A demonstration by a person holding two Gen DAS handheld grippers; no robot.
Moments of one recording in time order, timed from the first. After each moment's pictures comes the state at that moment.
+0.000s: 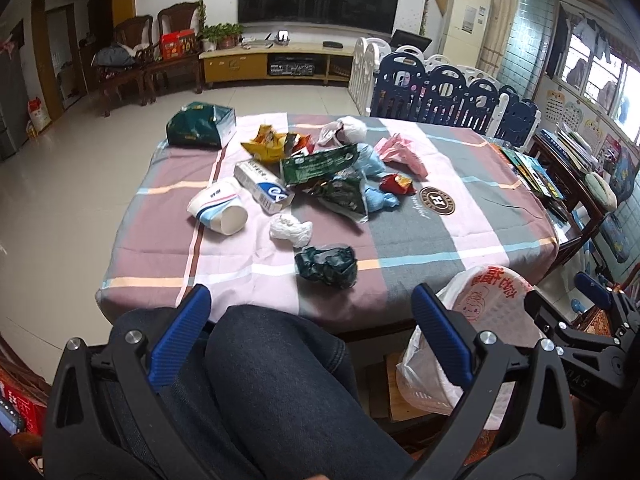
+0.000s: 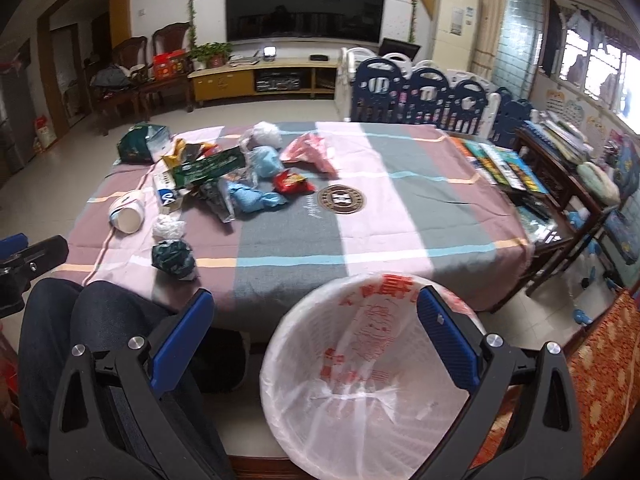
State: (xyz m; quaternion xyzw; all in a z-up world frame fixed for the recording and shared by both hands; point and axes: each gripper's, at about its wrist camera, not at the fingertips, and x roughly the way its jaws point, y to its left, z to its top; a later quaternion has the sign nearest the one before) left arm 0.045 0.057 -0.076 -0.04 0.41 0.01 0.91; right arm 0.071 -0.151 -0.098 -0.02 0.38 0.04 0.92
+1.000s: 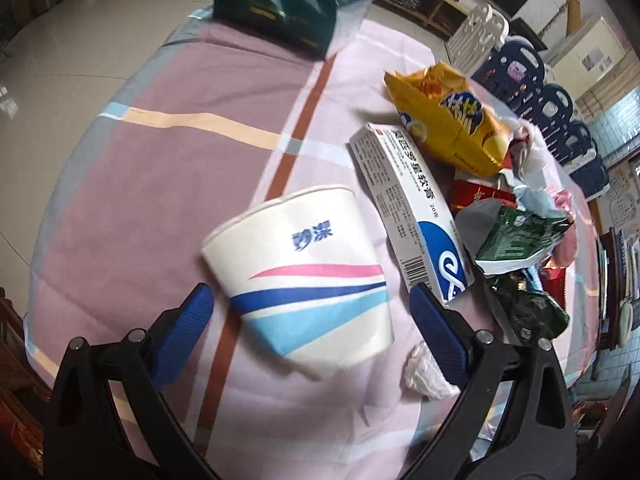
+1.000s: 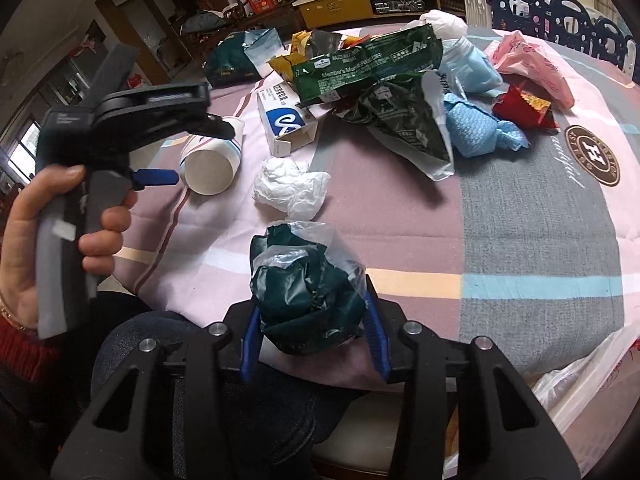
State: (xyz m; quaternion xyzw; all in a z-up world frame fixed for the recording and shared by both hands) left arm 0.294 0.215 -0.233 -0.20 0.55 0.10 0.80; right arm 0.204 -0.022 -0.222 0.04 0.50 0.25 0.83
